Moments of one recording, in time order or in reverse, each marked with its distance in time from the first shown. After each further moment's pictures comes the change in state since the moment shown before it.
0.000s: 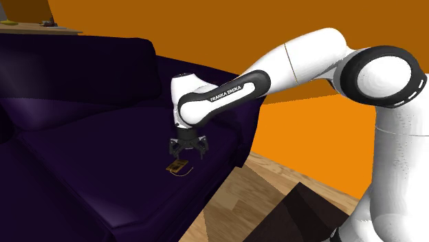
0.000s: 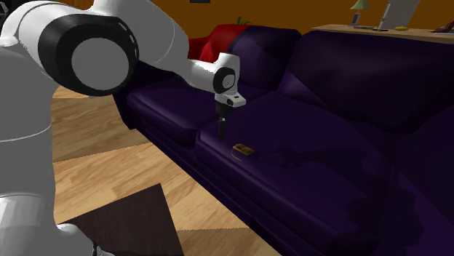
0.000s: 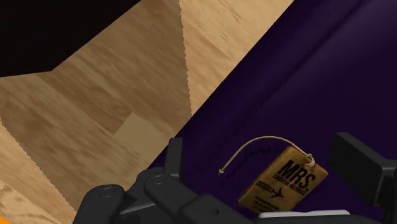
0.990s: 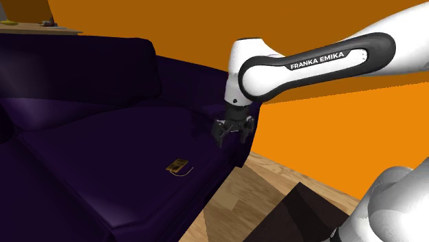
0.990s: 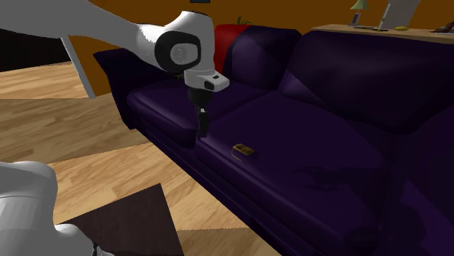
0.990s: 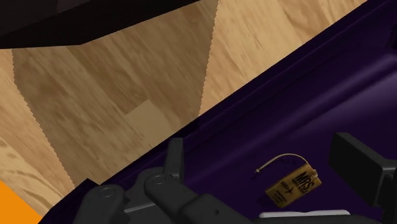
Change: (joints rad) arm -0.078 -0.669 -0.049 -0.486 0.232 -0.050 -0.492
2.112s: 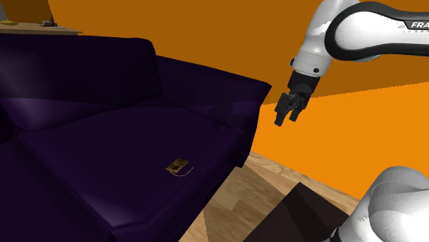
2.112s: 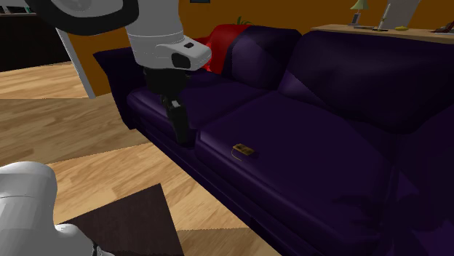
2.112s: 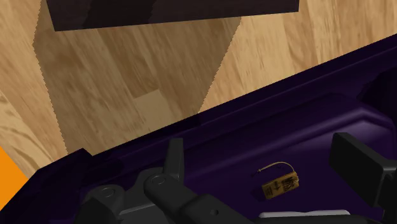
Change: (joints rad) arm 0.010 -0.508 -0.292 -0.141 -0.027 -0.303 -0.486
